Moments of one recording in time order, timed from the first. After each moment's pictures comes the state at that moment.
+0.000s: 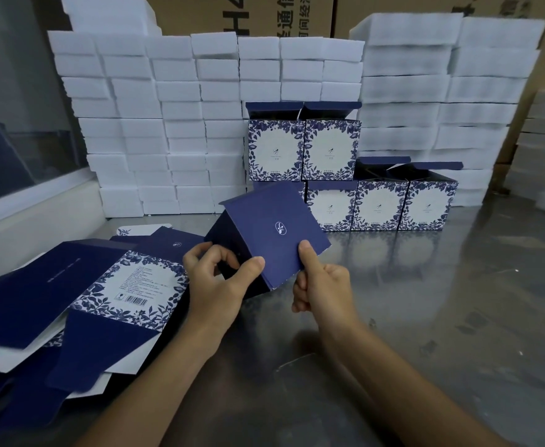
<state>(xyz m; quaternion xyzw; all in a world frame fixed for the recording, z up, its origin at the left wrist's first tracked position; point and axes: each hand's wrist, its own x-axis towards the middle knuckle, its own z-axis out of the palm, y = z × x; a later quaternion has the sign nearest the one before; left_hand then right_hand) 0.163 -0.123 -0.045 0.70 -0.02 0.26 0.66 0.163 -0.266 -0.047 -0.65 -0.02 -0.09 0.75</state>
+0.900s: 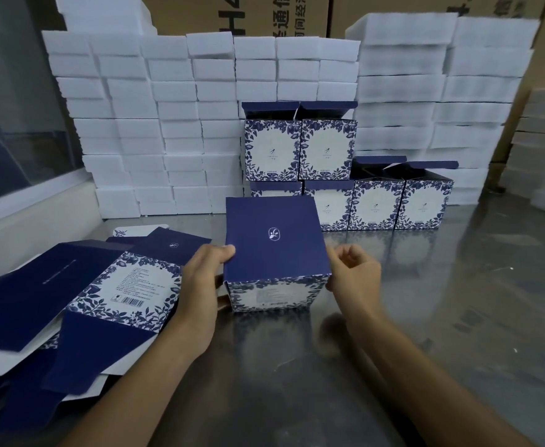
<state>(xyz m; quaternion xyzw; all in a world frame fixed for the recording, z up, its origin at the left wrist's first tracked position) 0.169 -0.108 -0.046 0.61 -0.04 0.10 0.78 0.181 -0.303 -0.048 -0.67 0.03 -0.24 0.70</state>
